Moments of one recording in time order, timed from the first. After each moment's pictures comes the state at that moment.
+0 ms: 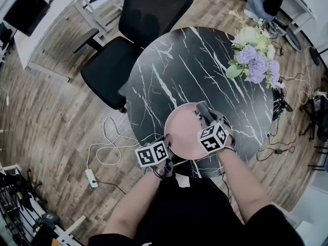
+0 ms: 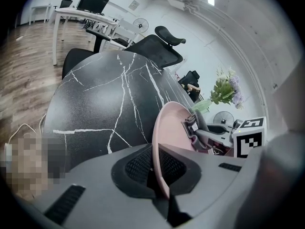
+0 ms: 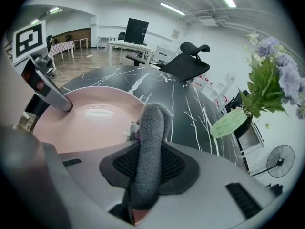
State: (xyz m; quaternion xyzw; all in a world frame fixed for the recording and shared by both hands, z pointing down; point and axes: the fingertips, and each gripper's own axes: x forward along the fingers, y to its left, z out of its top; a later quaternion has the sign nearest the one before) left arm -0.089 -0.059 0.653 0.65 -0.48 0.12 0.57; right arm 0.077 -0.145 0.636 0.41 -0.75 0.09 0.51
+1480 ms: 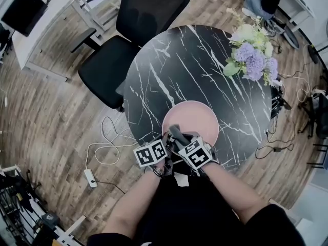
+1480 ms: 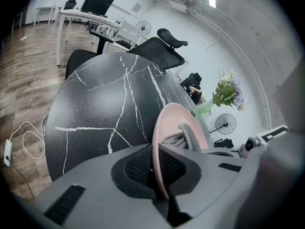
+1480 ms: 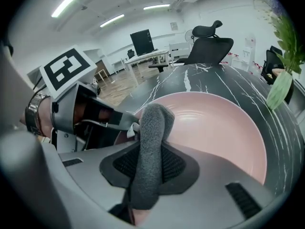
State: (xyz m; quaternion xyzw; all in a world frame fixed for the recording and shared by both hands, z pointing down) left arm -0.090 -0.059 0.653 0.64 -0.50 0.11 0.57; right arm -0.039 -0.038 0.640 0.27 -0.83 0.28 0.41
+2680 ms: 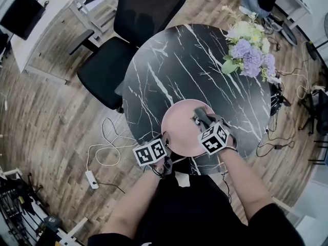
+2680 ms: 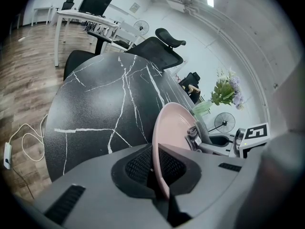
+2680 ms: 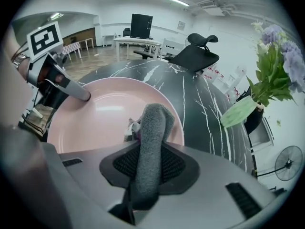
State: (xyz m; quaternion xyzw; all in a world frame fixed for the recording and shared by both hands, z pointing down) left arm -0.089 -0.059 0.652 0.65 -0.49 0.12 0.57; right arm 0.084 -0.106 0.645 0.36 -0.75 0.13 0.54
